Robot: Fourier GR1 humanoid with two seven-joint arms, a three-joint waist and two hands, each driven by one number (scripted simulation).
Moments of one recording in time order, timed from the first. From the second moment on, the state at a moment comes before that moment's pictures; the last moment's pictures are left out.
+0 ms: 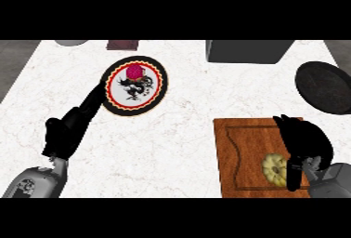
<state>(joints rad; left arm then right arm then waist) -0.17 0.36 -0.21 -1.58 0.10 0.05 0.20 -0.28 -0.66 0.52 -1.67 0.56 0.52 0.93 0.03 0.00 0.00</state>
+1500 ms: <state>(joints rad) -0.15 0.32 -0.16 -1.59 0.05 0.01 0.19 -0.25 -0.46 0.52 -1.56 0.79 0.71 1.00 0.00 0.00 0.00</state>
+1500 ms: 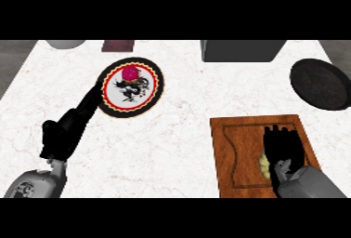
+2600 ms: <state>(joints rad) -0.13 0.25 -0.10 -1.63 0.00 -0.05 0.22 -0.20 -0.32 0.45 -1.59 1.00 0.70 0.86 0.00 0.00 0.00</state>
